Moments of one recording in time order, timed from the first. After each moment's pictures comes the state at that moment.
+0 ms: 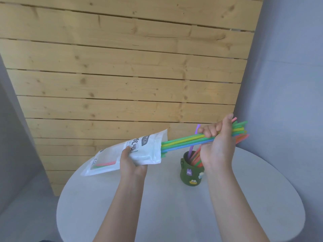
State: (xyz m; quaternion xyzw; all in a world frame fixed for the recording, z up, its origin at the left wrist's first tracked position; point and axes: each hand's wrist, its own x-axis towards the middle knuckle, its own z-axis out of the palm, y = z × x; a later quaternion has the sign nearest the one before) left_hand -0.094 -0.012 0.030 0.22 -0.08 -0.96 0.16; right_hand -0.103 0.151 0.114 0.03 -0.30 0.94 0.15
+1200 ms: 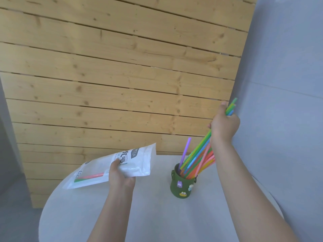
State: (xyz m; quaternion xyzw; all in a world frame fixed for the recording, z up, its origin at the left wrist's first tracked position) left_hand -0.101 -0.023 0.016 0.23 -0.08 -0.95 0.18; right_hand -0.171 0.180 0.166 -0.09 -0.65 0.64 0.39
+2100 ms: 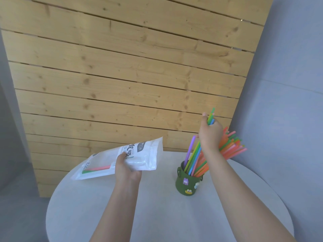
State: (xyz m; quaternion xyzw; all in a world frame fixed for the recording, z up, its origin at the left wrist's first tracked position) left_hand -0.103 -0.026 0.018 0.23 -0.07 -0.96 0.17; right_hand -0.187 0.150 0.112 0.00 -0.76 0.55 0.35
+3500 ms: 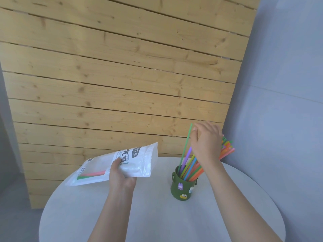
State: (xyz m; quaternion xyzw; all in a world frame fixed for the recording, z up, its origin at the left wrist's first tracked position) left_hand -0.096 -0.028 0.022 0.21 -0.08 -0.96 0.15; right_hand -0.154 0.169 0.115 0.11 -0.89 0.22 0.39
